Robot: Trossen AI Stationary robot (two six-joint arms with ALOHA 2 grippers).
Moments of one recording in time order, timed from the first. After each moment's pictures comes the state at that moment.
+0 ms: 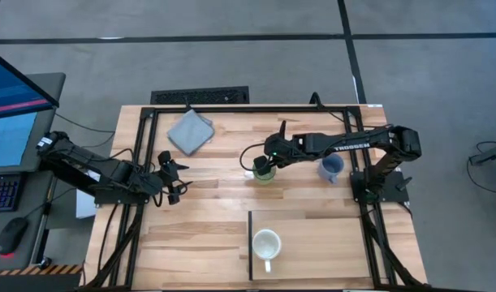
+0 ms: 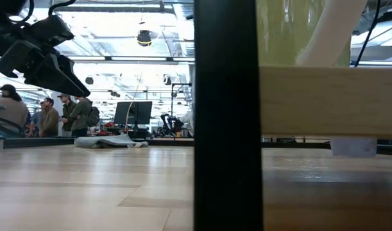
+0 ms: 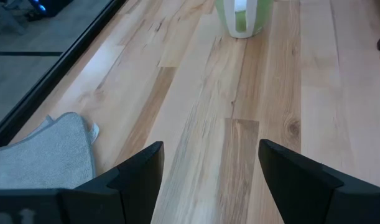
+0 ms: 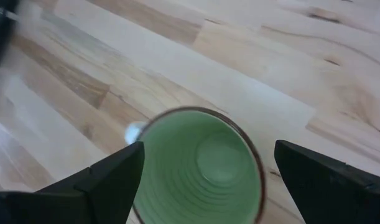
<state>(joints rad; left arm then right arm) -0.36 0.58 0.29 -0.41 -0.63 -0.25 -0.09 1.62 1.14 -0.52 0.10 0.92</state>
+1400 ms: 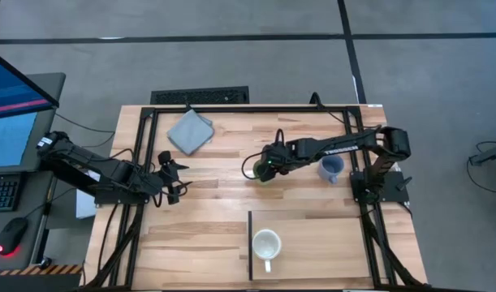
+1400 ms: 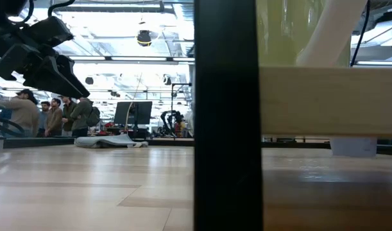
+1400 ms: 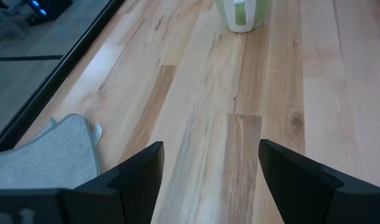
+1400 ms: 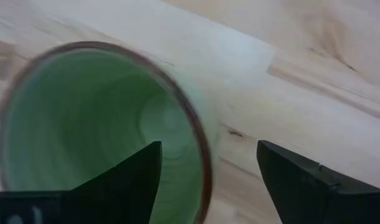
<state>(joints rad) -0.36 0.58 0.29 -0.43 -0.63 -0.22 -0.07 1.72 1.14 -0.65 0.08 1.01</state>
